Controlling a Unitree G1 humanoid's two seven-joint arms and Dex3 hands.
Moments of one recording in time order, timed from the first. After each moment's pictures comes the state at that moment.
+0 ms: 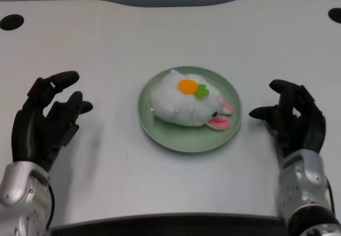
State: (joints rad) left arm -0.13 0.14 0.20 0.25 -0.34 -0.05 -0.16; right arm -0.54 -0.04 -0.38 1.11 0.30 -0.46 0.07
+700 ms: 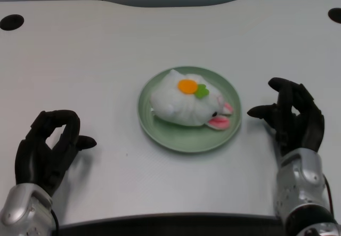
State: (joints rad) left arm -0.07 0.09 0.25 0.24 -0.35 0.10 -0.15; right arm -0.54 -0.02 -0.38 1.10 0.30 -0.48 0.06
